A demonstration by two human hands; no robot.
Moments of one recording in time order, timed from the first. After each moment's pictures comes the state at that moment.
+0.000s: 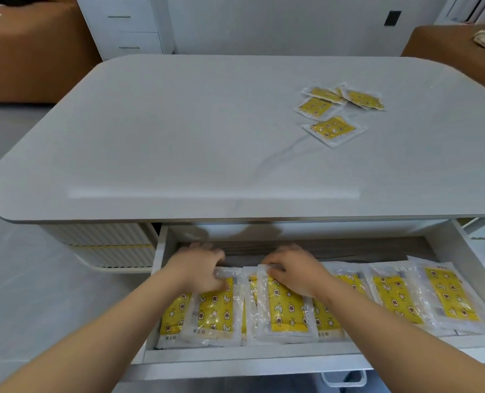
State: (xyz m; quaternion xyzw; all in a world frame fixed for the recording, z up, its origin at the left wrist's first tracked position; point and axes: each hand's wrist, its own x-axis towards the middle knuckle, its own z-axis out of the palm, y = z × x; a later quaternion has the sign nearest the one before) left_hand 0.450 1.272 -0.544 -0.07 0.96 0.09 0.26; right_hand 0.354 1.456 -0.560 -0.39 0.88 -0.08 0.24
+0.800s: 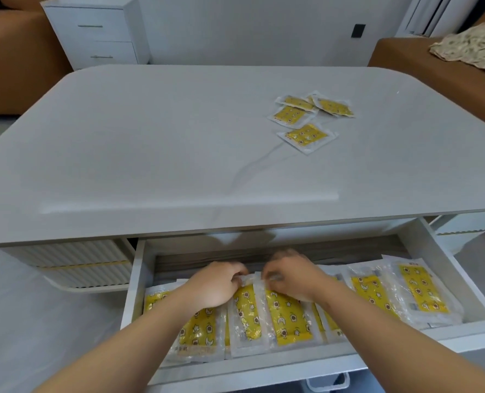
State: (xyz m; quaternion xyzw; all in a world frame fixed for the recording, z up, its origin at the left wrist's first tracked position) left_hand 0.424 1.318 -0.555 -0.06 0.93 0.28 0.22; right_hand 0.344 1.478 -0.547 -0.40 0.88 -0.05 0.24
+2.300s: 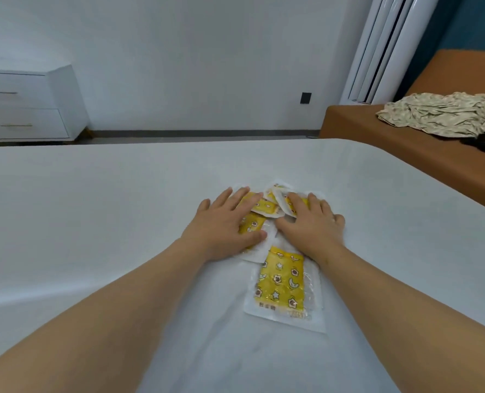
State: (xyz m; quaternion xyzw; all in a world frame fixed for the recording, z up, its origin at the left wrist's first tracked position) left_hand 0.022 1.274 -0.496 0.07 0.99 0.10 -0.03; right_hand -0.024 1.445 -0.491 -0.07 0.99 -0.12 0.00
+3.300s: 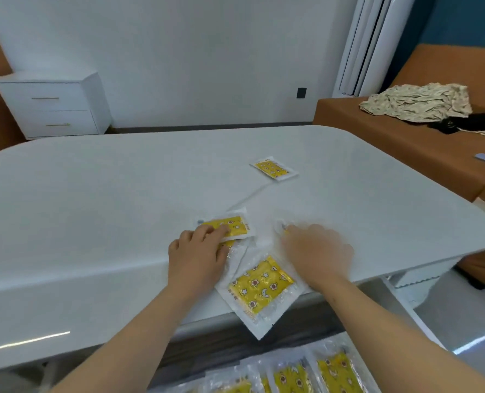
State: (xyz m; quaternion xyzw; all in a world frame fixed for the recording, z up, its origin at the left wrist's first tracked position) left_hand 0.279 1.342 -0.489 -0.12 0.98 0.11 -0.08; right_hand 0.220 1.534 -0.479 -0.05 0.99 -0.12 0.01
